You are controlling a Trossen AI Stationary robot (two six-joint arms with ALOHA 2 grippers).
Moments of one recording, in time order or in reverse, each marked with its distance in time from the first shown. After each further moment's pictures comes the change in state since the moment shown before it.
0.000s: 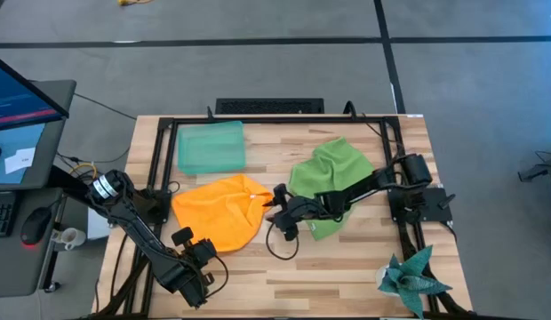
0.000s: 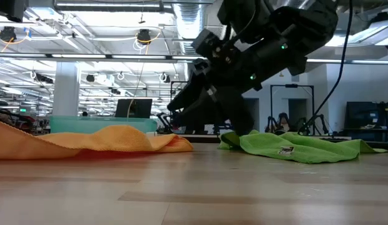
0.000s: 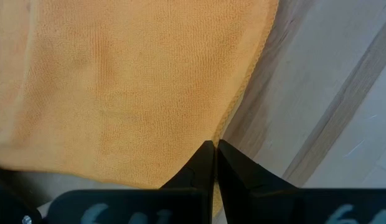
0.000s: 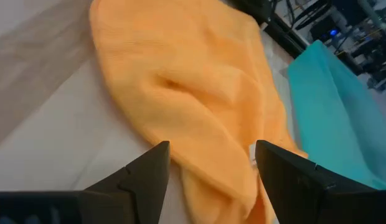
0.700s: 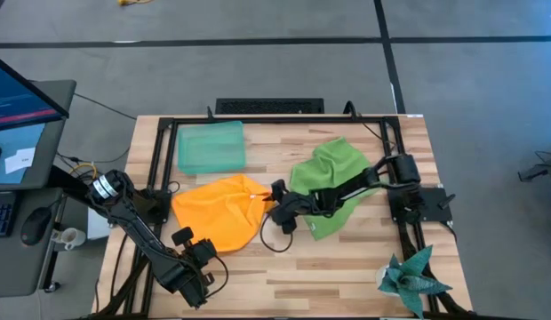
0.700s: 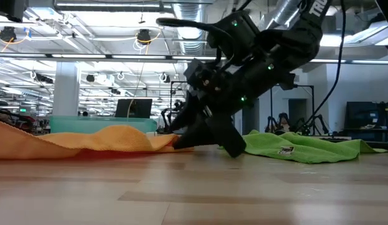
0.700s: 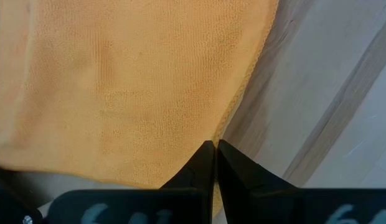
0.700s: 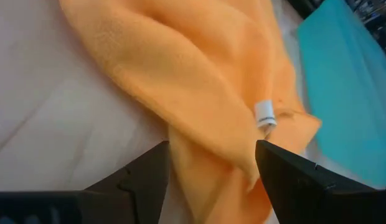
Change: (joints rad) left arm 0.000 0.000 0.000 0.002 -0.009 0.004; right arm -0.059 0.082 0.026 -0.024 0.006 -0.013
